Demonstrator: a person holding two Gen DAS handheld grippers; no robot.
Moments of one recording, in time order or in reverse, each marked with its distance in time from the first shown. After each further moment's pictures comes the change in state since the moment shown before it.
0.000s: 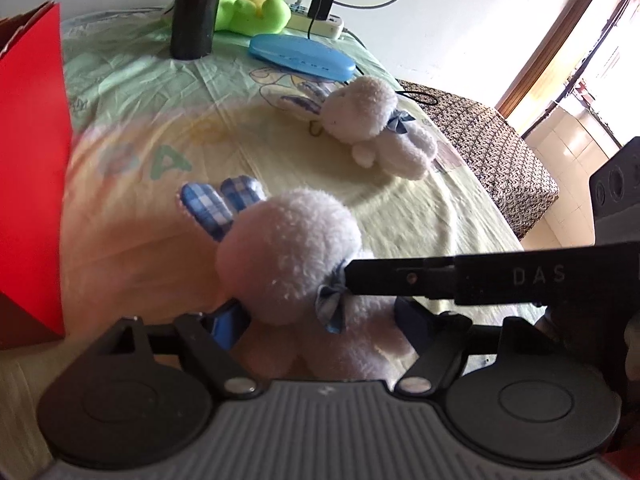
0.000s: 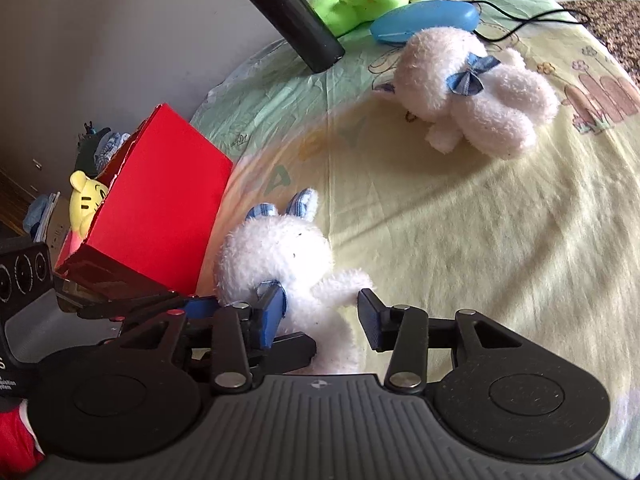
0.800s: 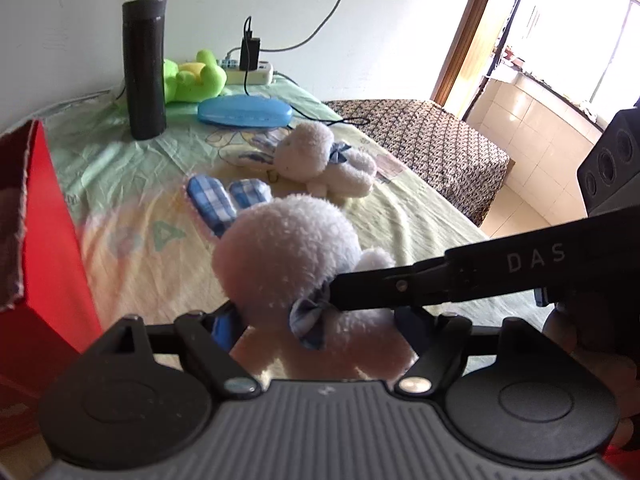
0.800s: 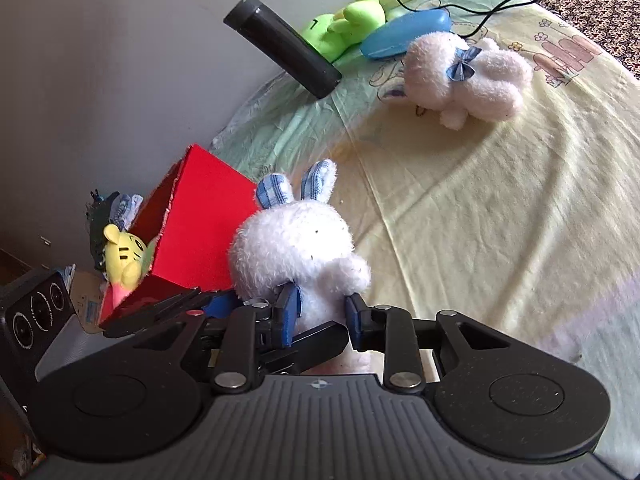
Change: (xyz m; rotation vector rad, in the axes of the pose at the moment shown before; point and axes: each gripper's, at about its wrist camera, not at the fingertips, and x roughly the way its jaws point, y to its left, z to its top) left arm -0.070 0.004 0.004 0.254 -0.085 -0.101; right arm -0.037 0.067 -0.037 0.160 -0.162 0.012
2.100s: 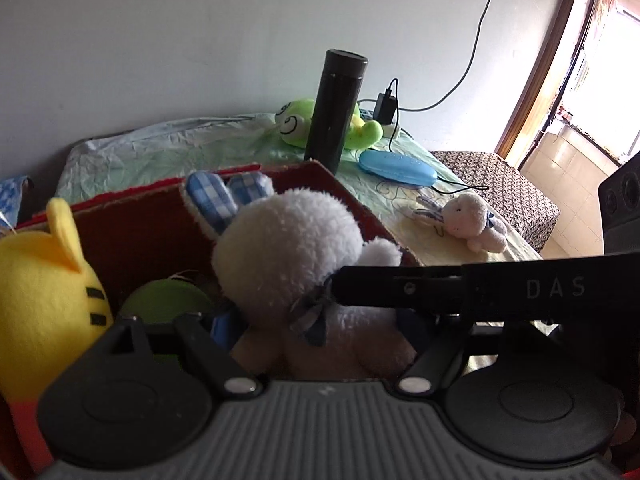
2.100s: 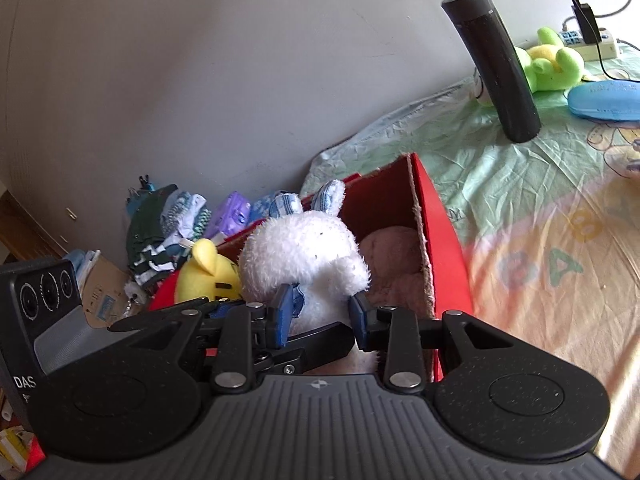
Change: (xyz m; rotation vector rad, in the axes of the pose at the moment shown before) left arm -0.098 0.200 0.013 -0.105 -0.076 0.098; right arm 0.129 0.178 0.003 -0.200 -0.070 0.075
